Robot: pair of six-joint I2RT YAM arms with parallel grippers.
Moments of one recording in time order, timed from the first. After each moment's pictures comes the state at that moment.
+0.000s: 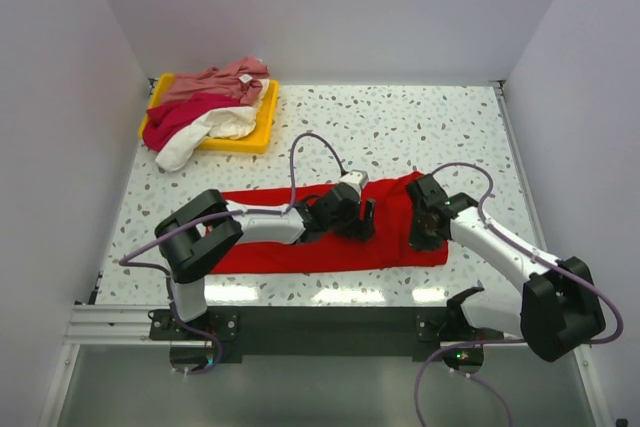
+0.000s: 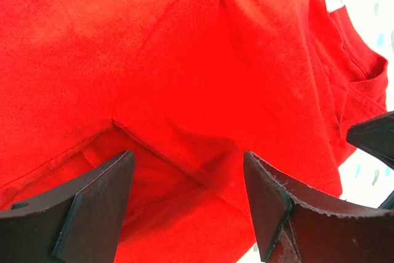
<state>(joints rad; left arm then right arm) -0.99 1.84 1.01 0.11 -0.08 -0.64 0.44 1.20 0.70 -0.80 0.16 0.67</state>
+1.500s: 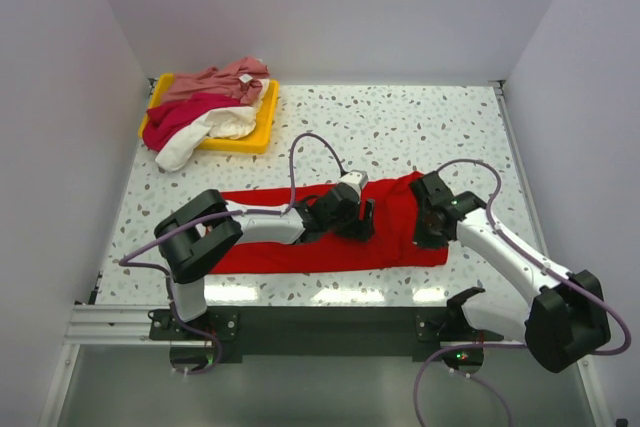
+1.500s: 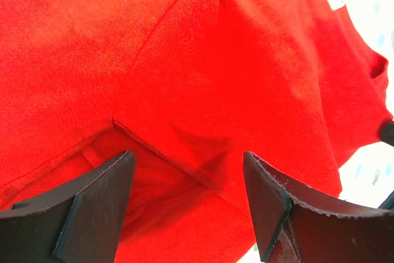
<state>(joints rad) -0.99 1.84 1.00 0.11 -0.08 -0.64 0.44 1.14 0.73 -0.87 0.20 0.67</state>
